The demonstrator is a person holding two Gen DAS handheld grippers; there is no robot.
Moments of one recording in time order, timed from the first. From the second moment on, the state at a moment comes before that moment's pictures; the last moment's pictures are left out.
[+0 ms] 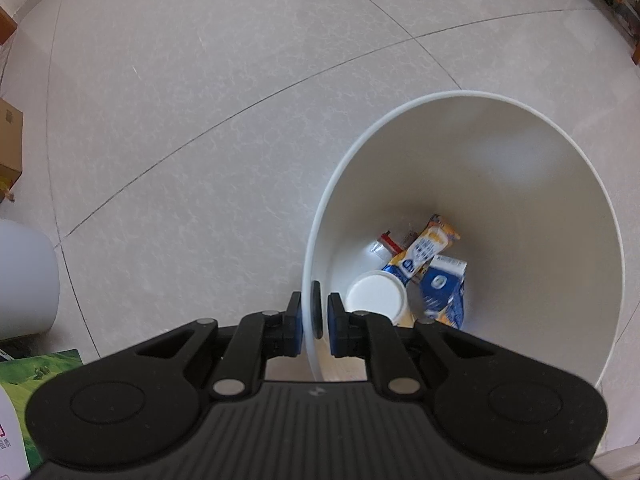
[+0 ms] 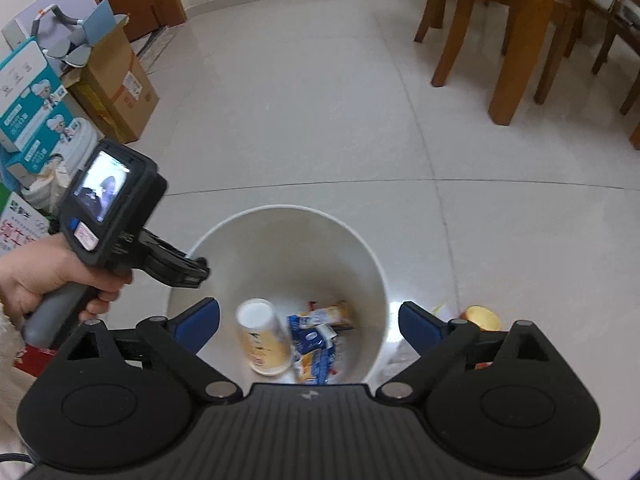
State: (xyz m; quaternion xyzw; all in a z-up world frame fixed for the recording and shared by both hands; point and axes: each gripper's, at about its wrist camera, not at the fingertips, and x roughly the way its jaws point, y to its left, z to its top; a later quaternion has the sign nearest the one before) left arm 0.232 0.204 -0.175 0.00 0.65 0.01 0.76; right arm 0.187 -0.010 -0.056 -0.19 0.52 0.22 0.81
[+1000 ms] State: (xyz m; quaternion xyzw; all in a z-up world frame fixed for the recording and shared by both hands) left arm 0.233 0.205 -0.175 0.00 0.65 0.01 0.76; right arm 0.177 -0.153 -0.212 -0.27 0.46 0.17 0.82
